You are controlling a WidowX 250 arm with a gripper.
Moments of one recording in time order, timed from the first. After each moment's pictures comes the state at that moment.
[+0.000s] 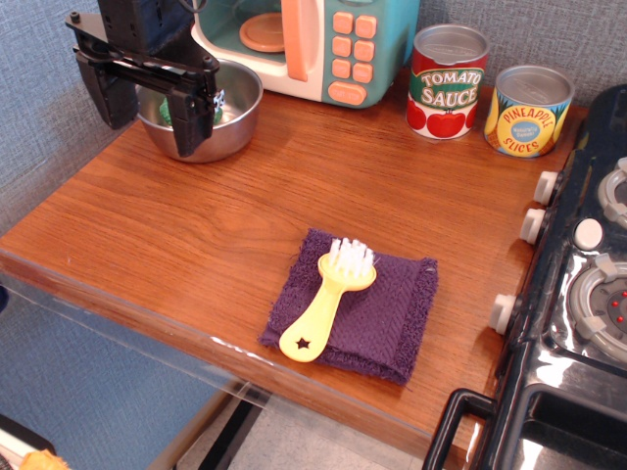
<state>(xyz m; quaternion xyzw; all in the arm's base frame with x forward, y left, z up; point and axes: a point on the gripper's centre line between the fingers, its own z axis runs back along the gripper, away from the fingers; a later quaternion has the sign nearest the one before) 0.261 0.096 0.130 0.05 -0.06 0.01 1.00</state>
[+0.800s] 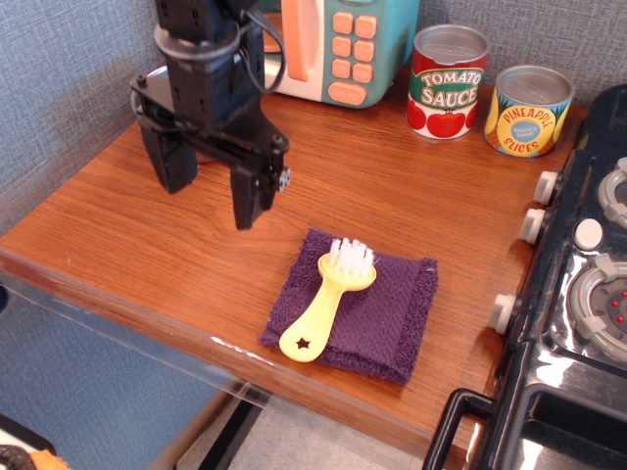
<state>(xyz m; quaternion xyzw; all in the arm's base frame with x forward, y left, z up) 0.242 0.028 0.110 0.05 -0.05 -0.04 1.00</state>
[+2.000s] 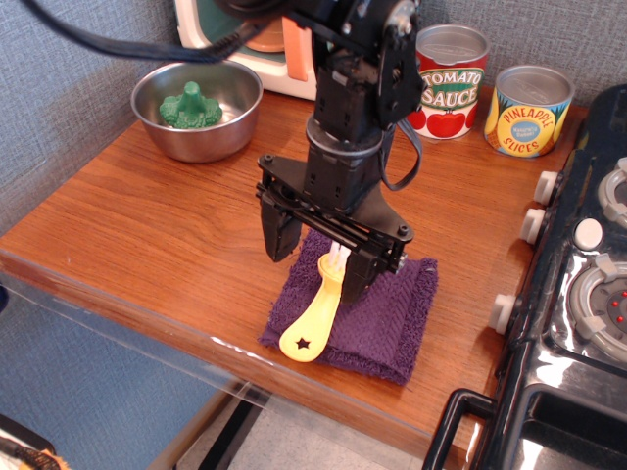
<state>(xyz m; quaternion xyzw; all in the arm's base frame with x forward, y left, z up) 0.260 -0.029 0.061 0.06 -0.01 -0.05 1.00</state>
